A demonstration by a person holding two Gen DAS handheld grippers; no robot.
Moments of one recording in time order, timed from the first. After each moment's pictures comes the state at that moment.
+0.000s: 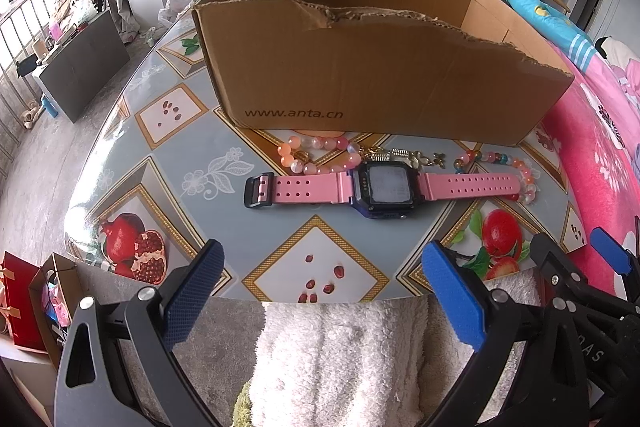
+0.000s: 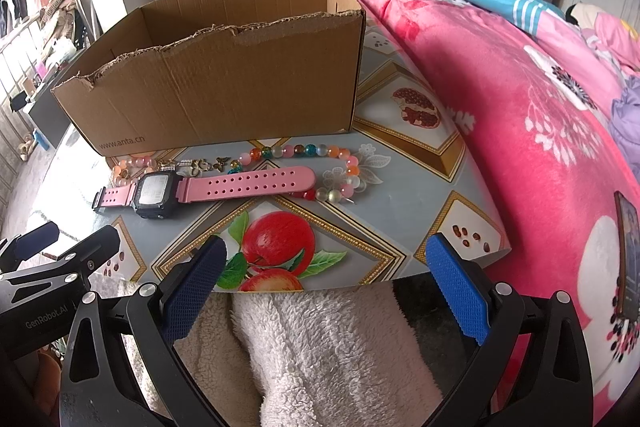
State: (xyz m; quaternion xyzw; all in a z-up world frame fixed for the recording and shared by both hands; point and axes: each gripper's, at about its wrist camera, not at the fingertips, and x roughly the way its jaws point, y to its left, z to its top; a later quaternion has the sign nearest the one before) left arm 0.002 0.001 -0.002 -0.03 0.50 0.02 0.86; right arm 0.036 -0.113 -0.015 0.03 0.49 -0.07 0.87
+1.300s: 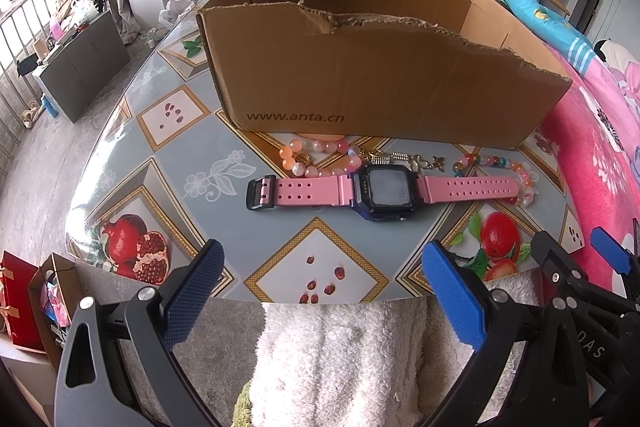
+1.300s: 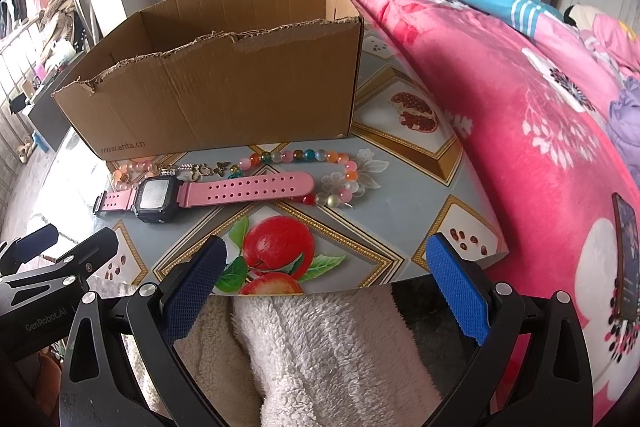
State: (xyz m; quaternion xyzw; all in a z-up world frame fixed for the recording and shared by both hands) left arm 0.002 0.003 -0.001 -0.03 0.50 0.02 0.87; right arm 0.036 -0.114 -0.010 0.03 0.48 -0.07 0.87
